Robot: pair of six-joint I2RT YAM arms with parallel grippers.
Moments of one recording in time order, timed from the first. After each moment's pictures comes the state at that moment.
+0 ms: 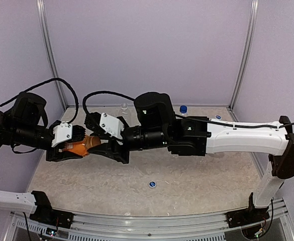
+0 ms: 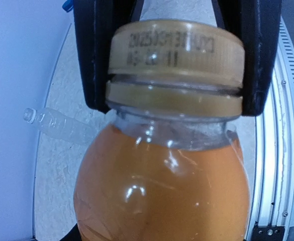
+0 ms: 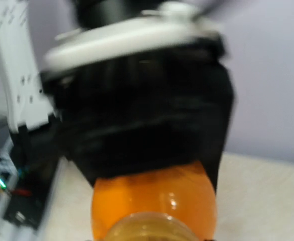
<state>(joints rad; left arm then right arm) -0.83 0.88 1.21 -1.07 0.12 0.73 1.28 1.77 1.62 -0.07 -0.20 -0.31</state>
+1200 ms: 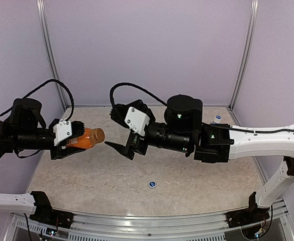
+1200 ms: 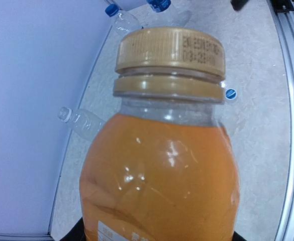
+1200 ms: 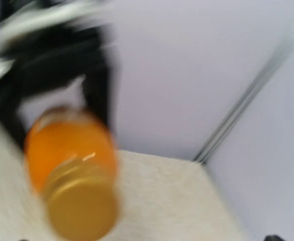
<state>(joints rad) -0.83 0.80 1.09 -0.87 0.06 0.69 1.31 1.56 1.32 0.18 0.11 -0.52</state>
